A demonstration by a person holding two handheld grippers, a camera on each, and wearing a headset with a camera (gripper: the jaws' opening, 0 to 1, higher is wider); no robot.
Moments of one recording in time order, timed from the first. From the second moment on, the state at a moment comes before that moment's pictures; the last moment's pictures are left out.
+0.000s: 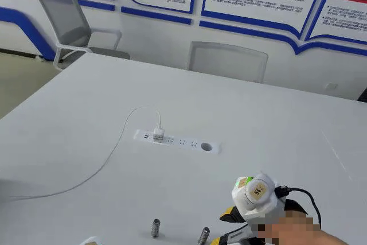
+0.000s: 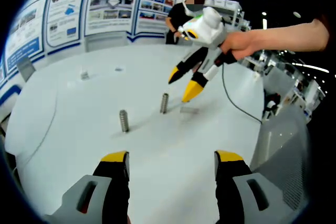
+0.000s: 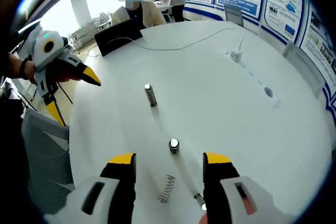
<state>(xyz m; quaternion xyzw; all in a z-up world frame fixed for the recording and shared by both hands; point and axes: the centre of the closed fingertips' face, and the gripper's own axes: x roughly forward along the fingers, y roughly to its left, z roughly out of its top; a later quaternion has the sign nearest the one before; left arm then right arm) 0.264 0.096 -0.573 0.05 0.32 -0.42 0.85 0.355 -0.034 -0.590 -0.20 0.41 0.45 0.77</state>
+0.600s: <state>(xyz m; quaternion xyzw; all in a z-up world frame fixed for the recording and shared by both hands) 0.256 0.086 -0.568 0.05 0.32 -0.43 0.85 0.319 -0.038 -0.585 -0.11 0.38 0.41 0.82</state>
